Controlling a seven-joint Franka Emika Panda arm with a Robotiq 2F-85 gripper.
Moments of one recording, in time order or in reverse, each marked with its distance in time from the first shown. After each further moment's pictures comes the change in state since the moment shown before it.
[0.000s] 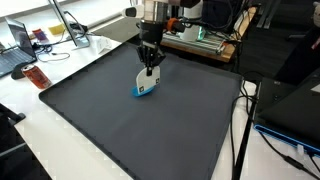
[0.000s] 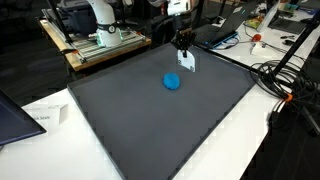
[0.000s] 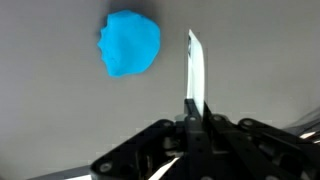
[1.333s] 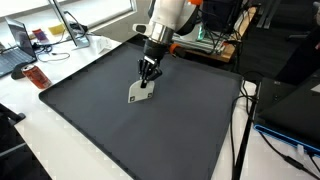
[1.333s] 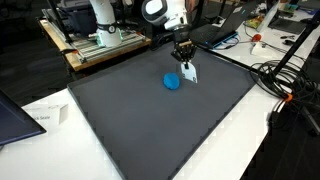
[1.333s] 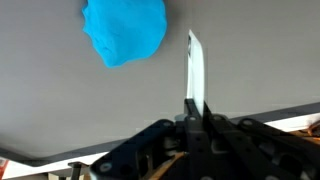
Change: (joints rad) arm 0.682 0.285 -0.720 -0.018 -0.259 0.412 0.511
